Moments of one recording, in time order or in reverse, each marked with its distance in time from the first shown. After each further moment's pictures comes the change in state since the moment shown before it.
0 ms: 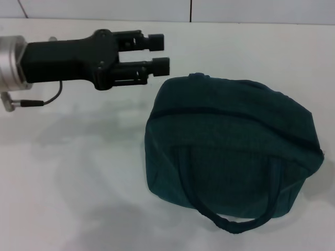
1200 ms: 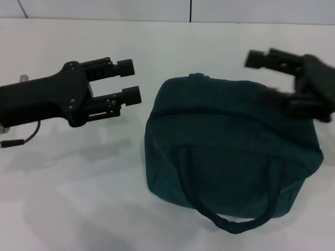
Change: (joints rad) left arm 0.169 -0.024 -0.018 -0.016 -0.055 0.038 0.159; right arm 0.419 -0.062 0.107 -0.290 -0.394 -0.034 0.481
